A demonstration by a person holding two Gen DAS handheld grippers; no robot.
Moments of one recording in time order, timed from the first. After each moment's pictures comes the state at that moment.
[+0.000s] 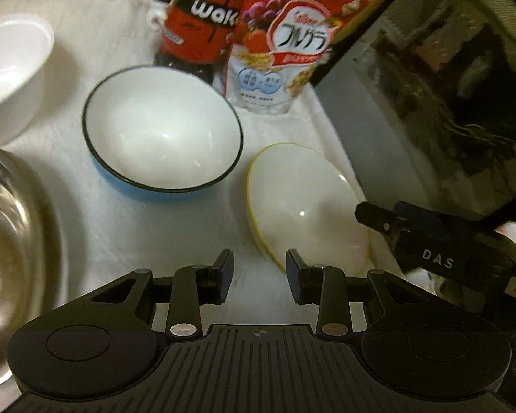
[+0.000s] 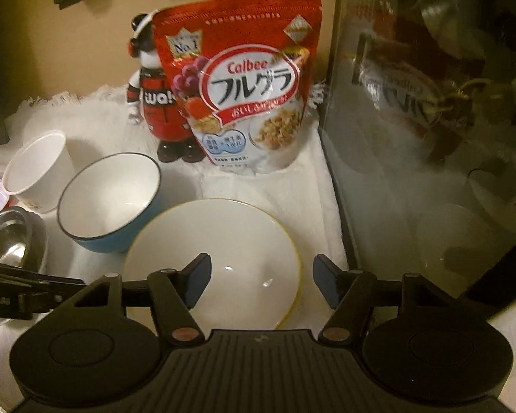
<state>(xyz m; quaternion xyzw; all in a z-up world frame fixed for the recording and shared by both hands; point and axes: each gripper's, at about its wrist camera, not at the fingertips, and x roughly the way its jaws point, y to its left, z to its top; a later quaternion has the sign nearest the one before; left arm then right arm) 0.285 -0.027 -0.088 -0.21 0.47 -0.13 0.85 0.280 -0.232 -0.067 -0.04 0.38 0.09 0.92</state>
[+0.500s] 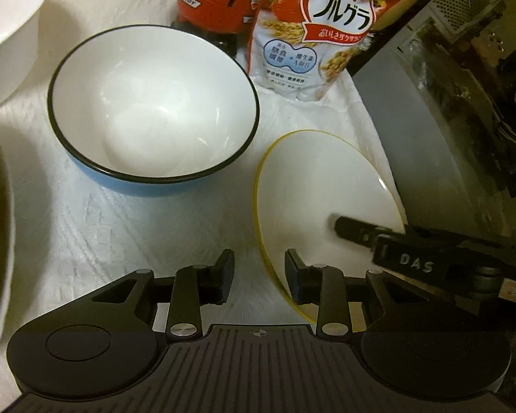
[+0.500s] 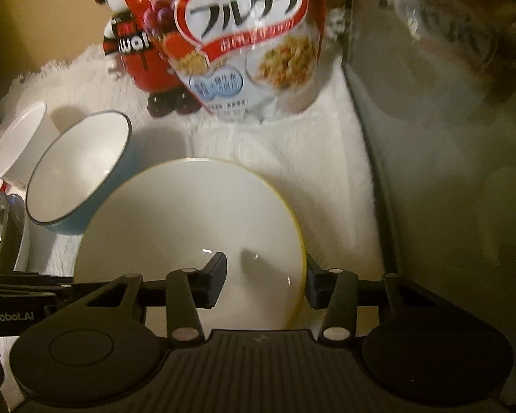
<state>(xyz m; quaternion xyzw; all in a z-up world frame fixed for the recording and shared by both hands) 0.313 -0.052 -0.118 -0.22 0.49 -0.08 0.84 0.340 -0.247 -0.123 -0.01 0.47 0.14 0.87</state>
